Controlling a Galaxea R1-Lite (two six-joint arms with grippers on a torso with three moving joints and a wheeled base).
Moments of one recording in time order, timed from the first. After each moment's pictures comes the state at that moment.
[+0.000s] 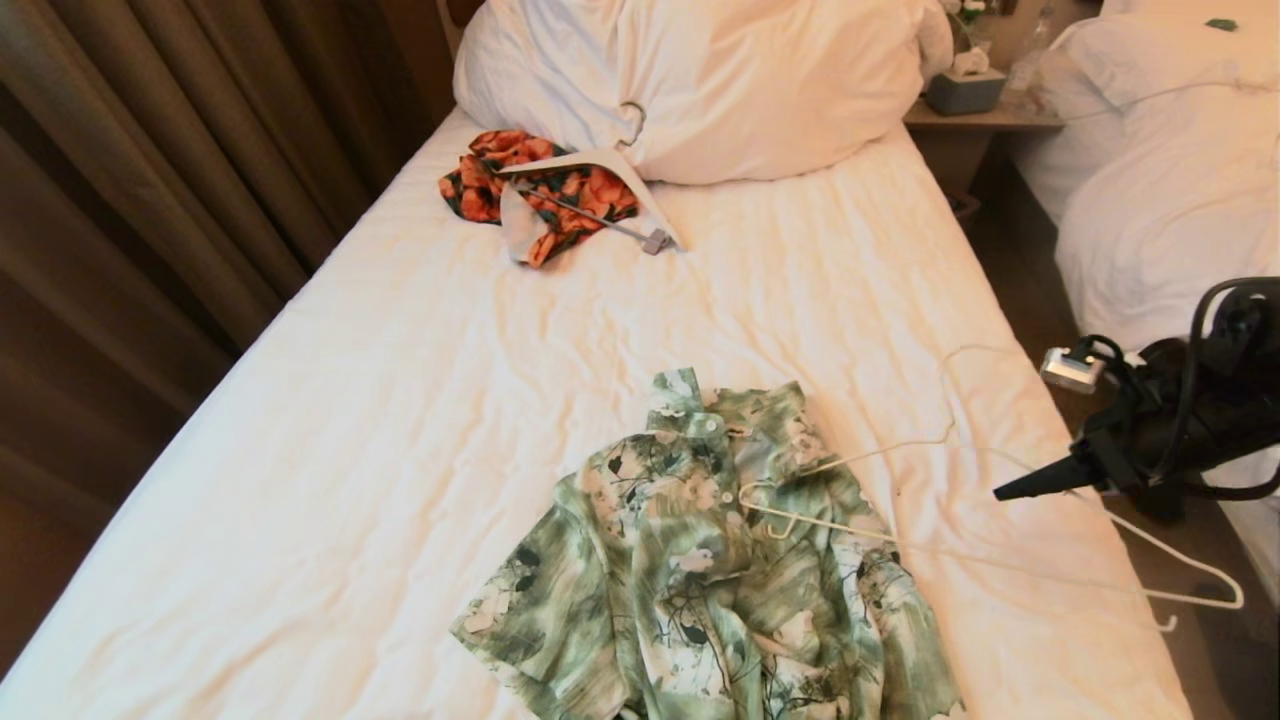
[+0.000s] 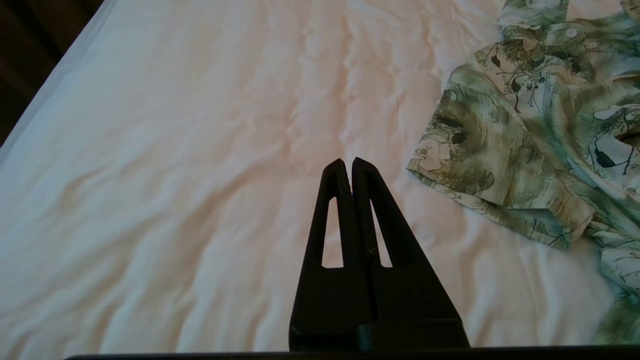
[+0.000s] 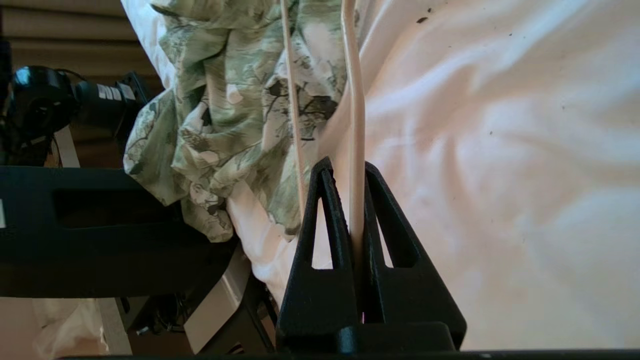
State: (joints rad) left arm 0.01 0.00 0.00 0.00 0.00 -0.01; right arm -0.22 2.15 -1.71 1.10 0.97 -0.76
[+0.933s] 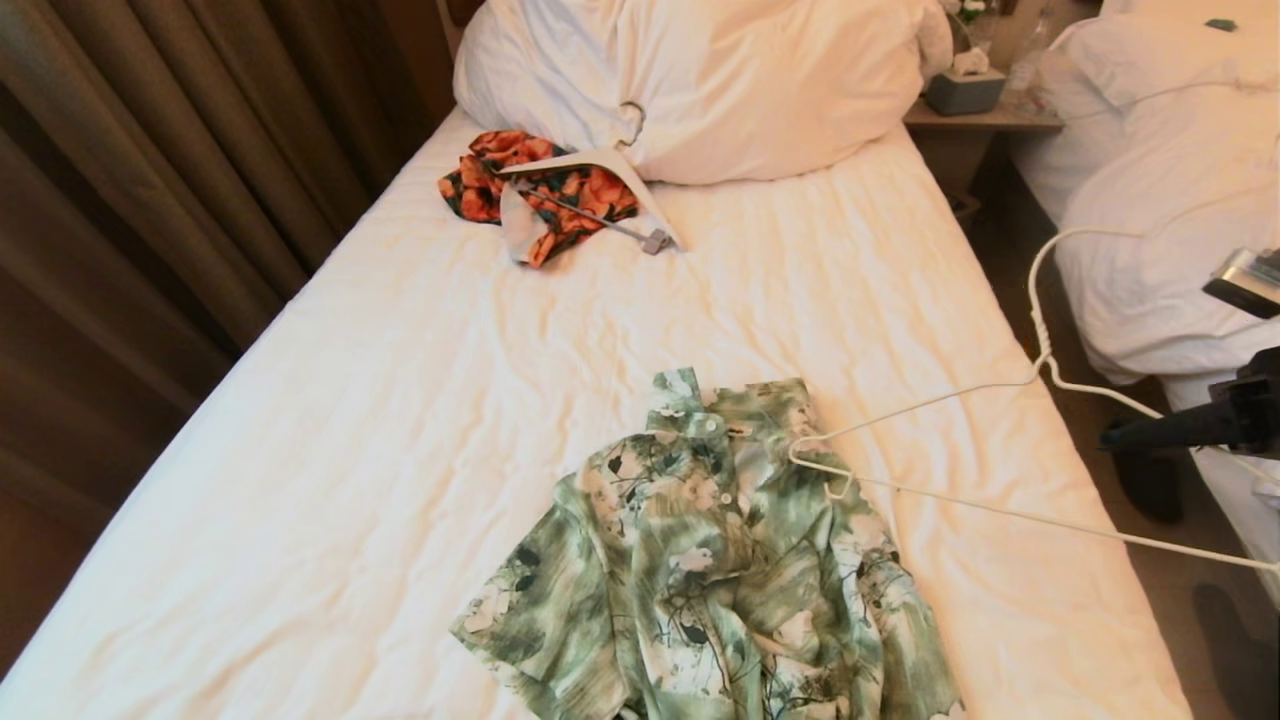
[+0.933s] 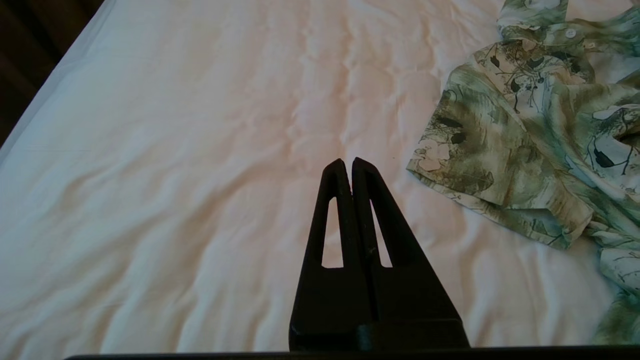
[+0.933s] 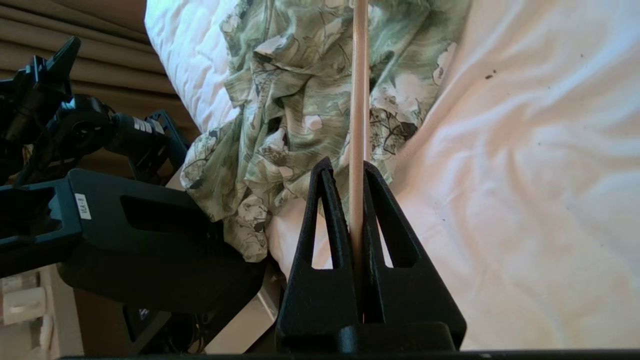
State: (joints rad) left arm 0.01 0.00 0.00 0.00 0.00 -0.01; right arm -0.31 1.77 -1.57 1.13 1.08 -0.77
